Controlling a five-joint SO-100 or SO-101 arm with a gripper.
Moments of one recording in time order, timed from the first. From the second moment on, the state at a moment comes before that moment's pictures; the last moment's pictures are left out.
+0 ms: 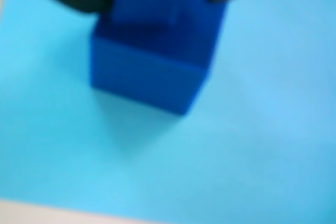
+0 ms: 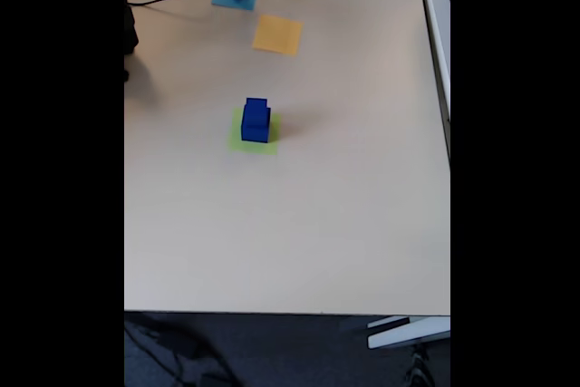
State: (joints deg) arm -35.9 82.6 102.0 50.2 127.7
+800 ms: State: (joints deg) arm -33.8 84.9 102.5 52.8 126.1
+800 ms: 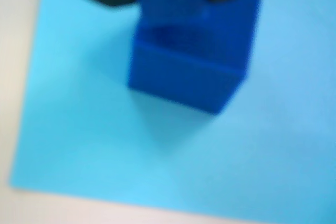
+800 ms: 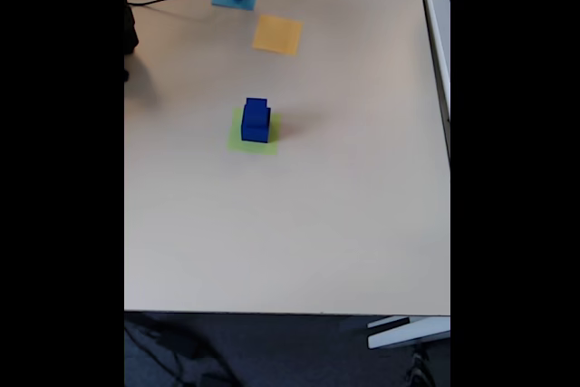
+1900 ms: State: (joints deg) arm -9.5 71.1 79.5 61.6 104.0
